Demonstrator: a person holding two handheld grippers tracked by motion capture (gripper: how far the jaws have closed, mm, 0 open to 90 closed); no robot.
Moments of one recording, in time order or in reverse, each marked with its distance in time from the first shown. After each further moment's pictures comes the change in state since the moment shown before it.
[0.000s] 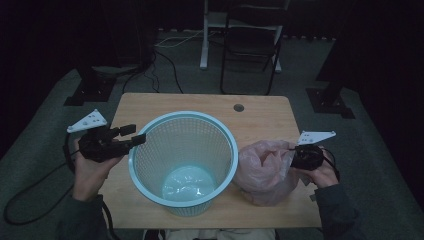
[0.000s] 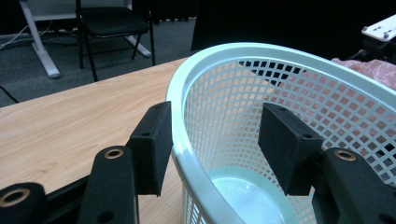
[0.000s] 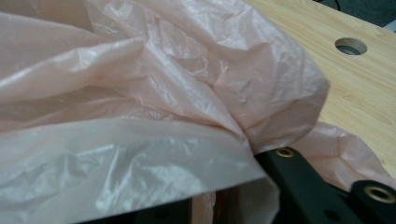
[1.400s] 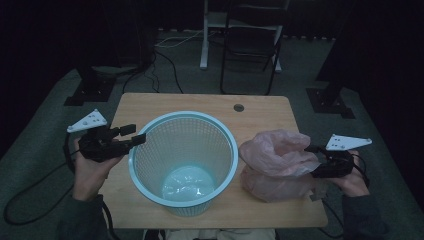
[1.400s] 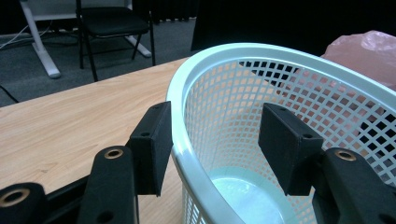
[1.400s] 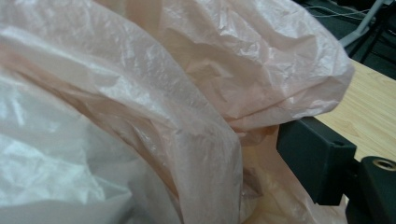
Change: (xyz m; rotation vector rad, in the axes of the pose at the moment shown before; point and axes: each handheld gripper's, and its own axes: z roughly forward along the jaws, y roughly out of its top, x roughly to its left) left arm 0.000 0.000 0.000 0.001 0.001 0.000; right arm 0.004 -0.013 -0.069 -0.046 -0.115 -0.040
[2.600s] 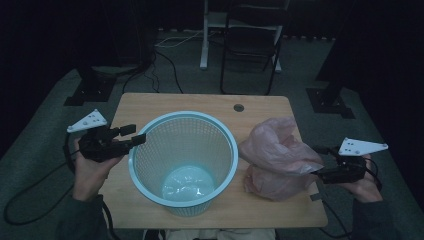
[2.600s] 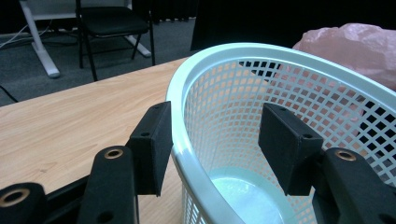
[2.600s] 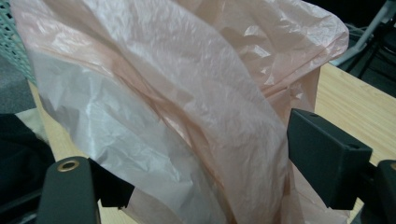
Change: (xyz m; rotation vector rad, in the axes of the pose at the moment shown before) left arm 0.000 0.000 0.000 -0.001 -0.002 -0.005; right arm 0.005 -0.003 -0.026 -0.048 0.016 -0.036
